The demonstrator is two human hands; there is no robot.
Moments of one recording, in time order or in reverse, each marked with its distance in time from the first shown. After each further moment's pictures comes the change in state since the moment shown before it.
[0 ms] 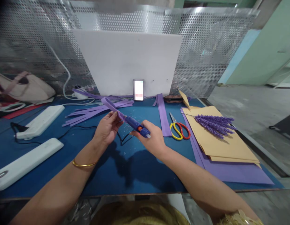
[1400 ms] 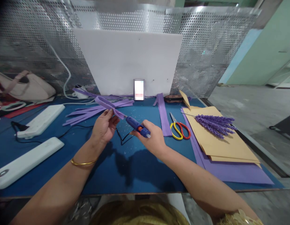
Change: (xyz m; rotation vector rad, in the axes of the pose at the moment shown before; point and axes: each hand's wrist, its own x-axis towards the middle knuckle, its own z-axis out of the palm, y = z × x) left_hand 0.005 0.008 -0.001 -0.035 0.082 0.041; right_hand 0.000 0.000 0.001 -0.042 0.004 -0.013
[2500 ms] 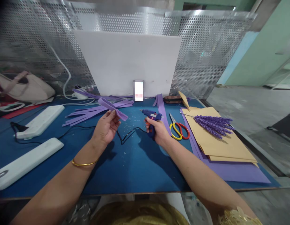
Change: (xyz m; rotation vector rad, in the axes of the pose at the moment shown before) left_hand -0.007 0.000 0.003 -0.007 -0.044 -0.044; right_hand 0.030 0.036 0.005 0.996 -0.012 0.639
